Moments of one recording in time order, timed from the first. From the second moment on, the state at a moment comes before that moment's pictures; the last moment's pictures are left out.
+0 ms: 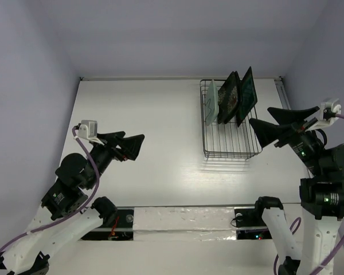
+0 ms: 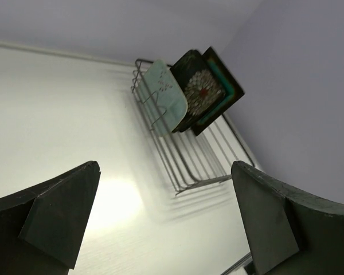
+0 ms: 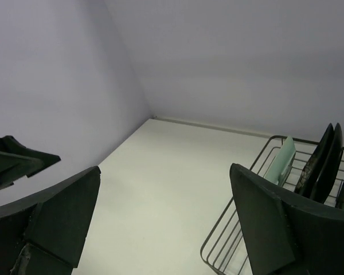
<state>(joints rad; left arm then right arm) -0.75 0.42 0.84 -0.35 -0.24 -0.52 -0.08 0.55 1.16 -0.29 -0.61 0.48</state>
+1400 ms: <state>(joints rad) -0.75 0.35 0.73 -0.50 -0.38 -0.49 0.47 1.70 1.70 -0.59 0.44 0.24</state>
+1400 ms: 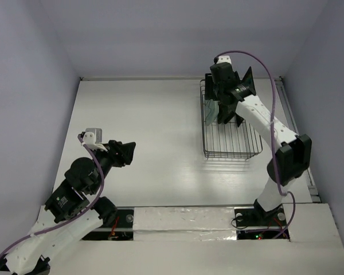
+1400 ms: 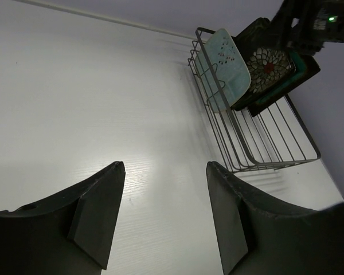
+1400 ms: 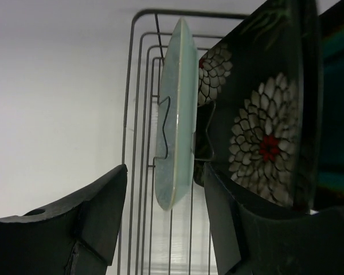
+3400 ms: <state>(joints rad) -0.75 0.32 0.73 -0.49 -0.36 -0.48 0.59 1.59 1.85 -0.60 0.40 0.32</state>
